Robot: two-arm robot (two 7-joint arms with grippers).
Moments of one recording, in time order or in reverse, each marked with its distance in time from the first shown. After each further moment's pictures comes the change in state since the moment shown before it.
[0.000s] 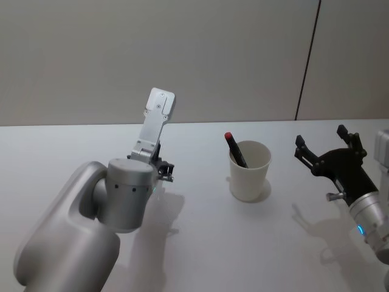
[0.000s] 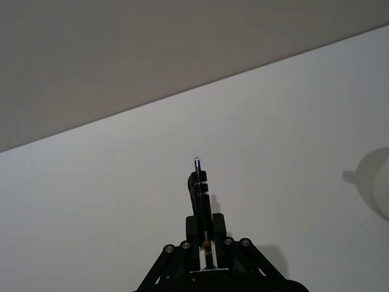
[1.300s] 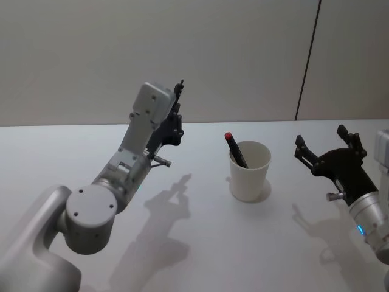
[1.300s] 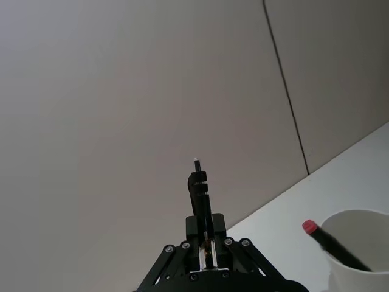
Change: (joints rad) left arm 0.126 0.138 -0.009 -0.124 0.239 -0.684 -0.307; right arm 0.000 0.000 0.000 0.000 0.000 0.000 0.000
